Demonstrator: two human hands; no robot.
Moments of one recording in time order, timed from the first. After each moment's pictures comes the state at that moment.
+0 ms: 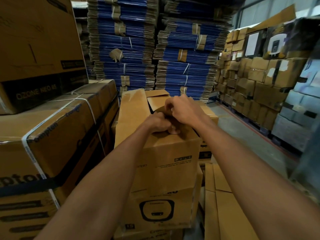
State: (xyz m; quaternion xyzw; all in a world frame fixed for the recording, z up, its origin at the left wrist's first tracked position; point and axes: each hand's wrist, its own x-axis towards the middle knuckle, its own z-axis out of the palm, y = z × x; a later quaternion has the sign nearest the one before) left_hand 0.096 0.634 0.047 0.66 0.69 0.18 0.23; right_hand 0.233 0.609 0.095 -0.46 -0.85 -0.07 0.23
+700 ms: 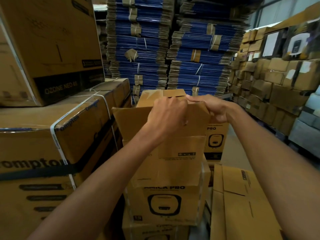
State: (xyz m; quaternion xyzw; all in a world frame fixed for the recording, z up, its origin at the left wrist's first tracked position) left_hand 0.130 0.498 0.101 0.72 0.61 0.16 -0.29; right_hand 0.285 0.616 0.108 -0.41 -0.69 0.56 0.20
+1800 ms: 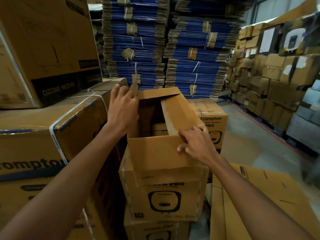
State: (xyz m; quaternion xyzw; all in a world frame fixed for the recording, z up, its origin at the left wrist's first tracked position) left_hand 0.018 0.511 0.077 0.63 0.68 0.16 -0.35; right_hand 0.268 0.570 -0.024 -0.44 -0.87 -0.11 0.22
